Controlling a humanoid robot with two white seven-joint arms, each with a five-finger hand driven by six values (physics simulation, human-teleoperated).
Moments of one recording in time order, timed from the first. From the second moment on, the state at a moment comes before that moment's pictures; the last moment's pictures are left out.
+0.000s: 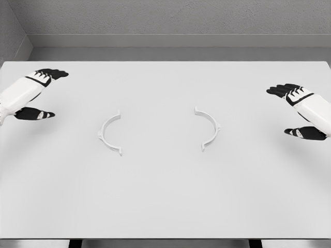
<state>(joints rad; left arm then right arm) -0.31 0.81 -0.31 -1.31 -0.37 -0.61 -0.05 0.01 -0.67 -0.14 -1.63 0.39 -0.61 0.34</state>
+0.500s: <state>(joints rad) -0.31 0.77 -0.35 -1.37 -0.37 -0.61 -0.05 -0.20 -0.44 0.06 -1.57 0.70 -0.61 0.33</state>
